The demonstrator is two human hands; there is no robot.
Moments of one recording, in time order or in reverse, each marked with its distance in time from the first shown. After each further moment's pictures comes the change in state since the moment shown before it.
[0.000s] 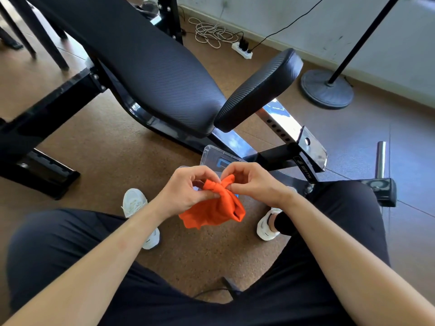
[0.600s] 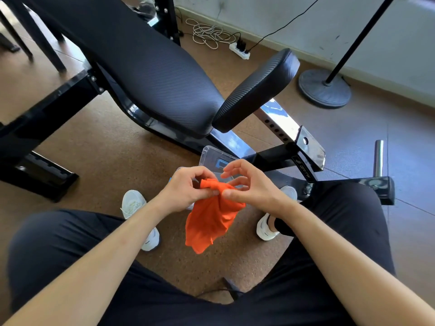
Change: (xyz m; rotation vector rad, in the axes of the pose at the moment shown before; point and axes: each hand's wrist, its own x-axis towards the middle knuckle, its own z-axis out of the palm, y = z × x) left_hand 0.007 -0.012 -0.002 0.088 -0.011 -0.136; right_hand -0.017 0.004 0.010 -0.027 0.174 0.024
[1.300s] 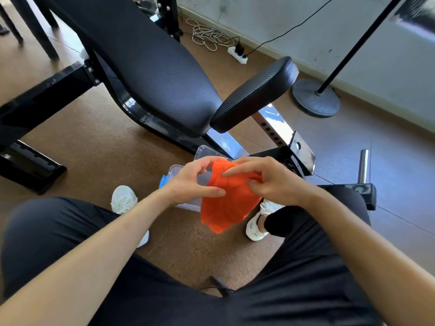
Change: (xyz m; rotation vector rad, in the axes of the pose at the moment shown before) left_hand 0.007 0.007 0.003 -0.132 -0.129 -0.033; right_hand -0.013 -0.055 -0.031 -0.447 -0.179 -0.227
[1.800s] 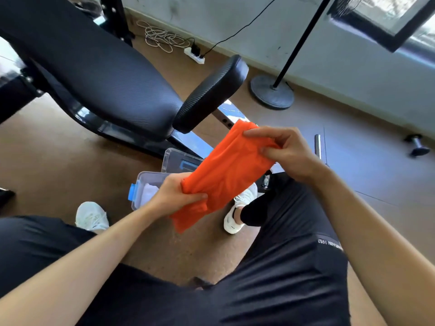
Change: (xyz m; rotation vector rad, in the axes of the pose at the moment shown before) left_hand 0.009 -0.011 0.044 0.080 0.076 0.025; right_hand -0.062 0.008 -0.059 0.315 0.485 0.176
